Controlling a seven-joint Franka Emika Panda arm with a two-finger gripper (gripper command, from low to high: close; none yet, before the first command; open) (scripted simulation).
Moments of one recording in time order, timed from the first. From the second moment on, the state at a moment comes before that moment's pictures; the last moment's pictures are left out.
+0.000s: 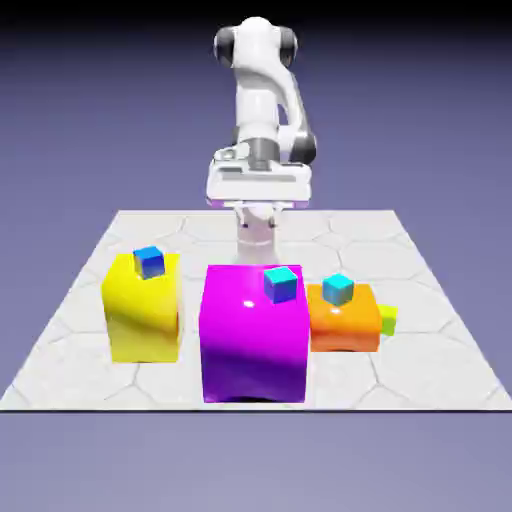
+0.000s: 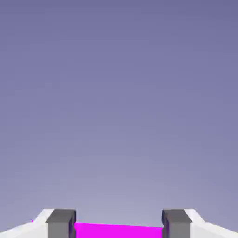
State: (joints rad) arm 0.04 -0.57 -0.01 -2.79 0.04 2.99 0.75
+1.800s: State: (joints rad) arm 0.32 0.63 0.66 -1.83 -0.45 1.47 0.93
